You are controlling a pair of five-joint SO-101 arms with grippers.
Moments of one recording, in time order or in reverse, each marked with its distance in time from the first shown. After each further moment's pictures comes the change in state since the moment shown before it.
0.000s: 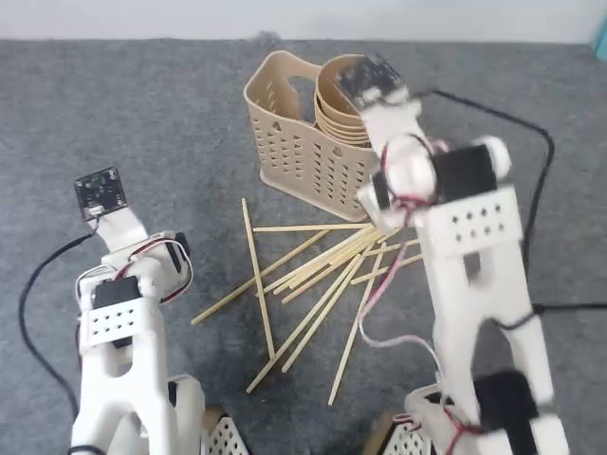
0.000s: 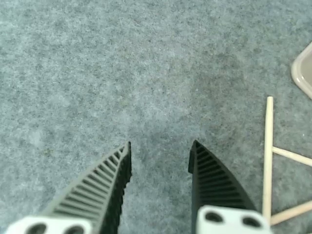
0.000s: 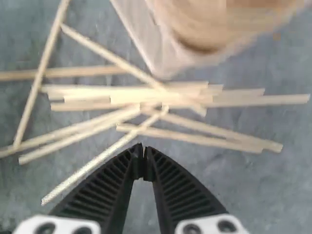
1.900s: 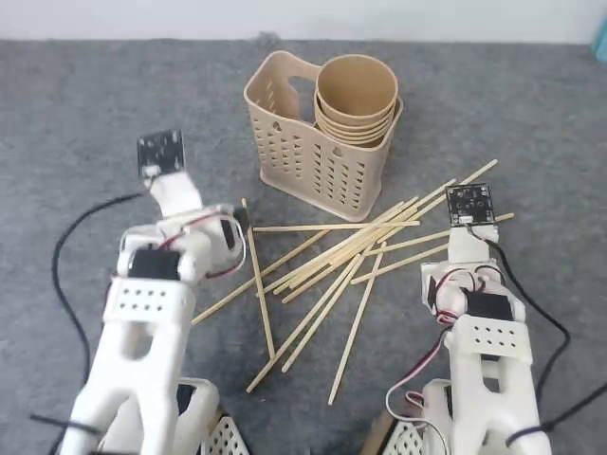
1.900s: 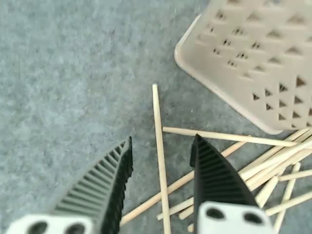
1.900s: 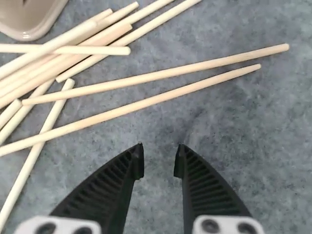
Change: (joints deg) left arm 20.0 5.3 -17.8 12.2 10.6; right arm 22.3 -30.8 78.7 -58.2 -7.9
